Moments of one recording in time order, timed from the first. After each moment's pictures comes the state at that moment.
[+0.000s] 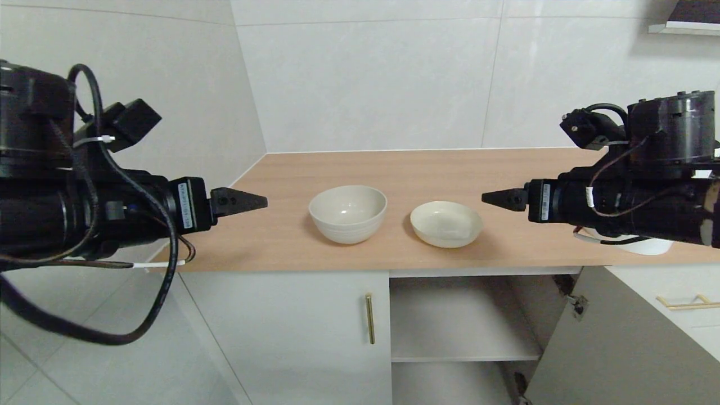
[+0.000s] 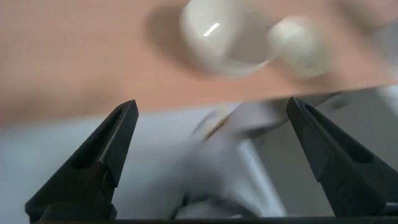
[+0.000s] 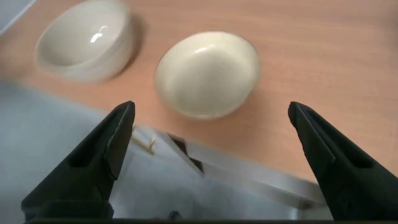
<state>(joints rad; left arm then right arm) -0.30 1.43 -1.11 0.15 -0.06 -0.31 0.42 1.61 -1.10 -0.19 0.01 0.20</state>
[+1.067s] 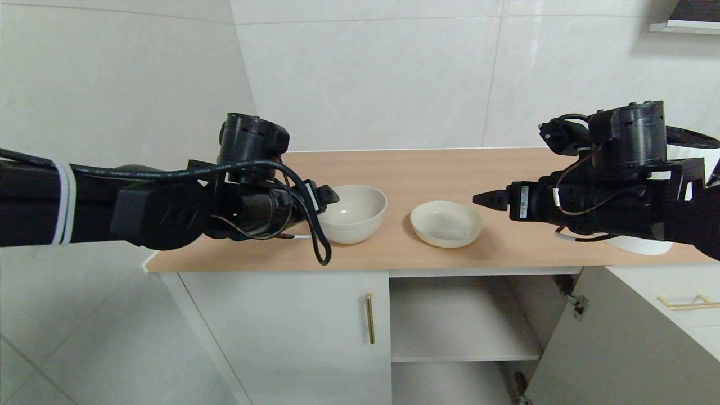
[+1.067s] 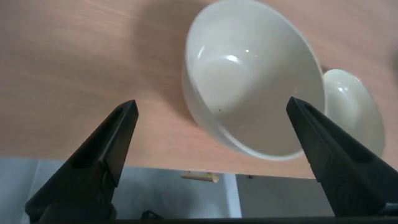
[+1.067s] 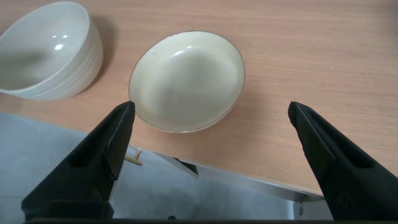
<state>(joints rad) -0.45 1.88 -1.32 -0.02 0.21 -0.63 0.43 1.70 -1.14 -0.19 -0.07 0.23</state>
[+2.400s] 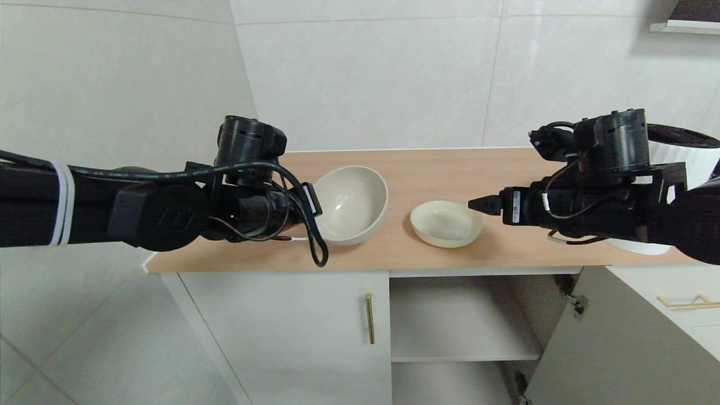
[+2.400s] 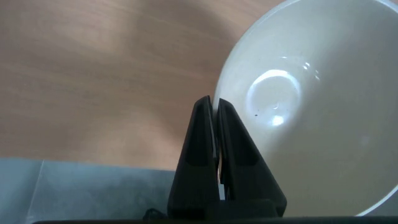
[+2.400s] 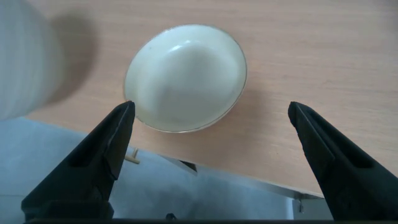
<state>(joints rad) -0.44 1.86 -1.30 -0.01 0.21 -0.63 0.43 1.74 -1.16 -0.19 -0.08 0.22</state>
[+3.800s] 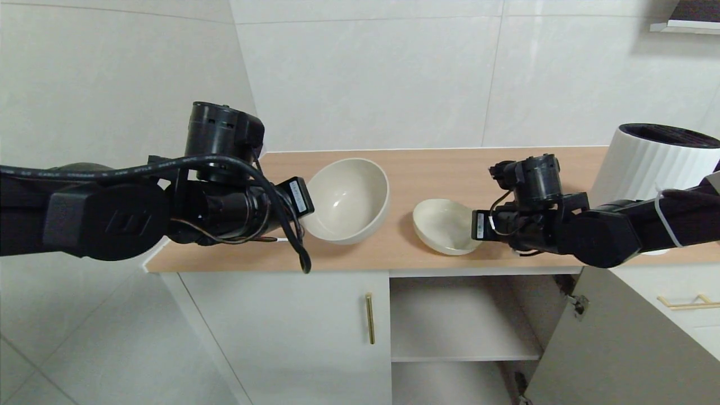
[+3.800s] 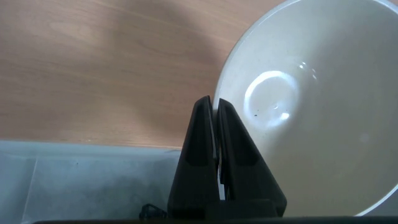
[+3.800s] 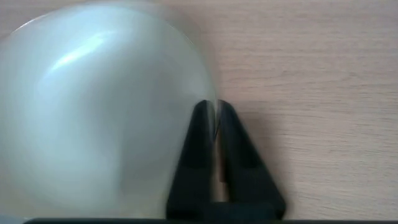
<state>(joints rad) -0.45 1.77 -1.25 -0.02 0.16 -0.61 0.43 2.00 -1.25 -0.27 -0.22 0.26</state>
